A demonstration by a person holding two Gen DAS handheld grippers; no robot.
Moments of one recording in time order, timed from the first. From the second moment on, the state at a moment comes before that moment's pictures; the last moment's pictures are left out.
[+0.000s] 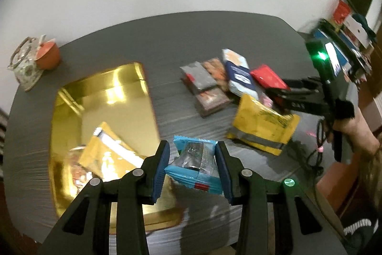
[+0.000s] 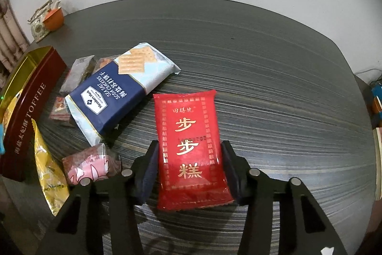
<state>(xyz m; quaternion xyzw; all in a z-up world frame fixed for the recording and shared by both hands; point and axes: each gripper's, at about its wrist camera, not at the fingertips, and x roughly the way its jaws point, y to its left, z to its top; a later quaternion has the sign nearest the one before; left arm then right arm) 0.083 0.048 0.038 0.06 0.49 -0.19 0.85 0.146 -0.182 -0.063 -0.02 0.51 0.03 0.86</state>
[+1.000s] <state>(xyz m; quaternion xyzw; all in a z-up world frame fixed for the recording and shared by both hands) 0.172 0.181 -0.010 0.03 0.54 -0.04 0.84 0.131 -0.183 -0.066 0.00 0.50 -0.01 0.86</state>
